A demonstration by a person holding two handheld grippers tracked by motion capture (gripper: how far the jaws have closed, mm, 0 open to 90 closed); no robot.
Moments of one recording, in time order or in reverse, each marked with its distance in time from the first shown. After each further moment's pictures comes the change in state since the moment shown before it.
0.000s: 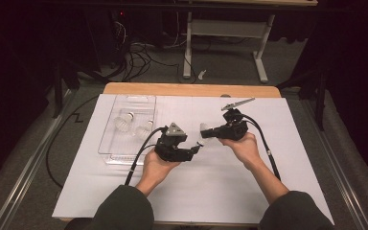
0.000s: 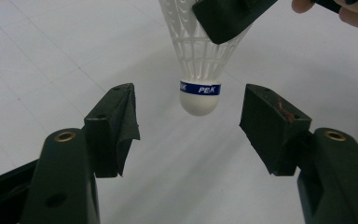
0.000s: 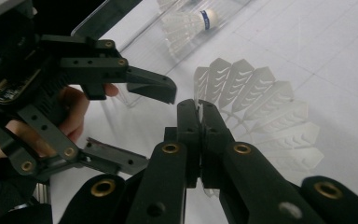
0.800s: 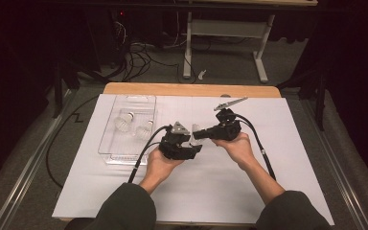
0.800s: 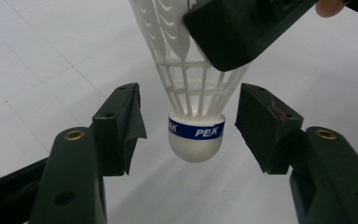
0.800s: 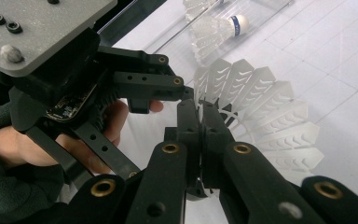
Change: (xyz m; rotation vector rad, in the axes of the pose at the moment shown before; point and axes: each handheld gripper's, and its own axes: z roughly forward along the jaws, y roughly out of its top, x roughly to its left) left arm 0.001 0.005 0.014 0.034 -0.002 -0.002; right arm 0.016 0.008 0.011 0.006 0.058 -0.028
